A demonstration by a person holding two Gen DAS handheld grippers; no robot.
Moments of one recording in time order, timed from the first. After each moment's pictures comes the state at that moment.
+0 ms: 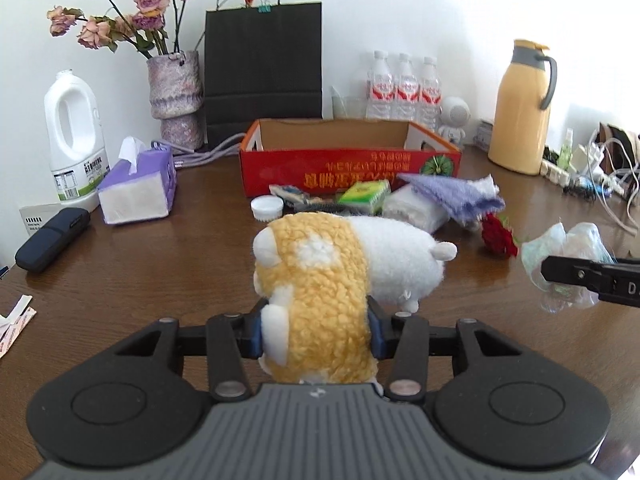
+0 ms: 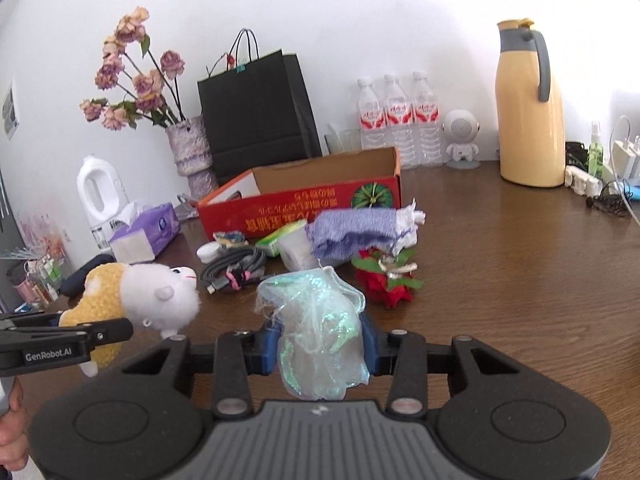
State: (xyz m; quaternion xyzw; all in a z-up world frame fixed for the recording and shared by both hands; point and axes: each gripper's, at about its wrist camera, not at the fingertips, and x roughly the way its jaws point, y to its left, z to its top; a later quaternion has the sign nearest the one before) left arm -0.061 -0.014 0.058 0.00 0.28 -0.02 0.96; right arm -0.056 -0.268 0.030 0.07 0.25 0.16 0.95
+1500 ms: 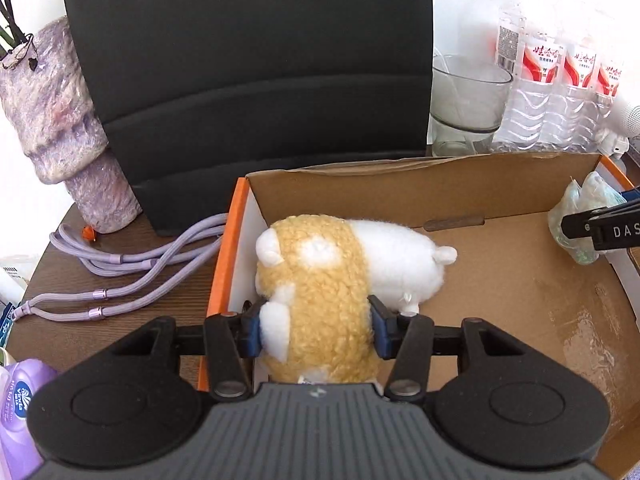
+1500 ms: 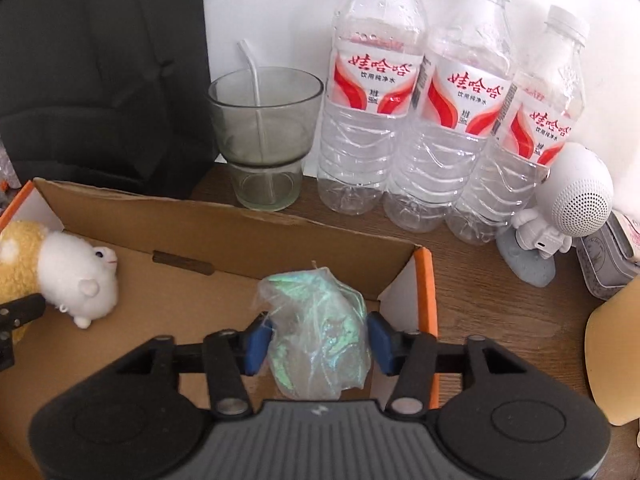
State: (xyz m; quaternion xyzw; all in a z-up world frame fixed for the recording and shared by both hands) left arm 0.377 0.012 0.044 0.07 0.42 0.02 0.90; right arm 0.440 -0.180 0.024 -0.08 0.46 0.08 0.88
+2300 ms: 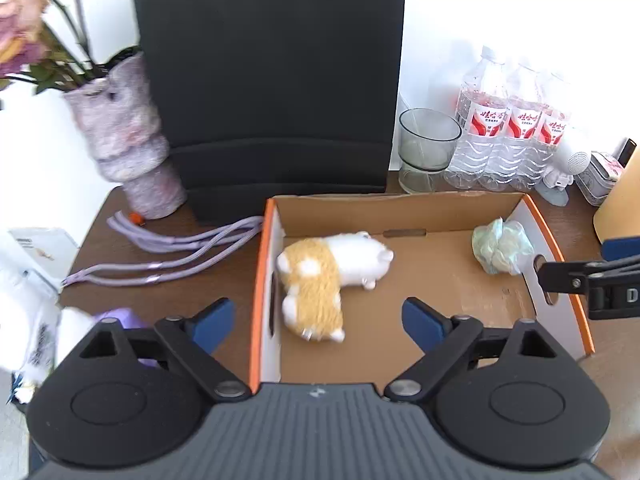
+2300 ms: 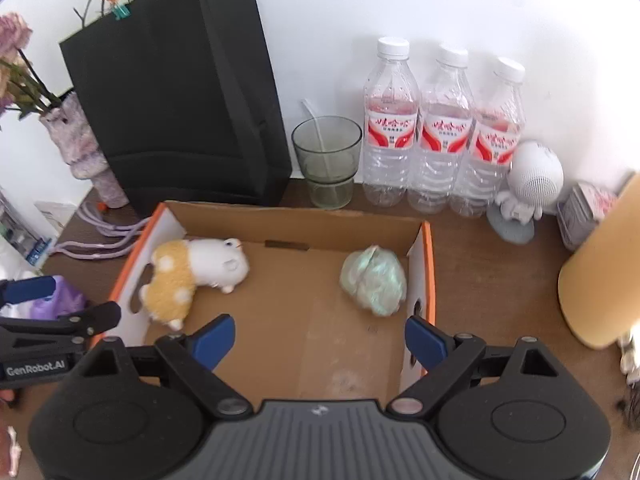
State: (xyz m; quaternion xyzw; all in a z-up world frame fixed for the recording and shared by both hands) left arm 0.296 0.012 0.166 0.02 0.44 0.01 0.90; right arm 0.340 -0.188 0.154 0.00 0.48 0.12 0.87
